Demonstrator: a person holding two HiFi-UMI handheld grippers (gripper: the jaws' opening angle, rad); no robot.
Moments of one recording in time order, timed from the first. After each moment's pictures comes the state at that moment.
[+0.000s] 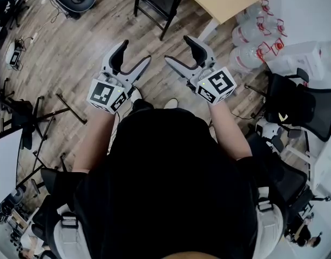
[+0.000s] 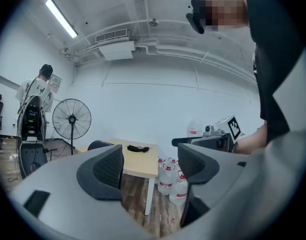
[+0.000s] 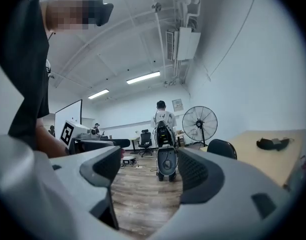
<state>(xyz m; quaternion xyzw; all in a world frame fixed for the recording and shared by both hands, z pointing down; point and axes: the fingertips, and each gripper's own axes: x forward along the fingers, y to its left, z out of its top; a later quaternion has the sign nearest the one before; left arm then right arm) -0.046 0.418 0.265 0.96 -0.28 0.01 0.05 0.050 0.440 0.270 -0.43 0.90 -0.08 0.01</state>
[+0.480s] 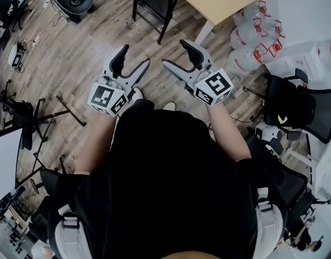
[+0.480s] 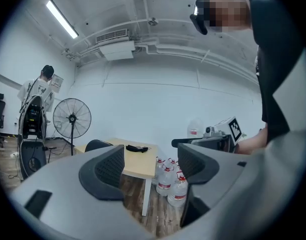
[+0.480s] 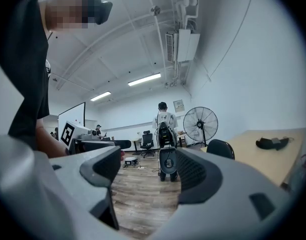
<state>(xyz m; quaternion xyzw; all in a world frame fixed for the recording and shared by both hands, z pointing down) -0.009 0.443 0.262 0.96 -0.29 0.01 0.06 0.085 0.465 0.269 -0.42 0.91 -0.08 0.02</state>
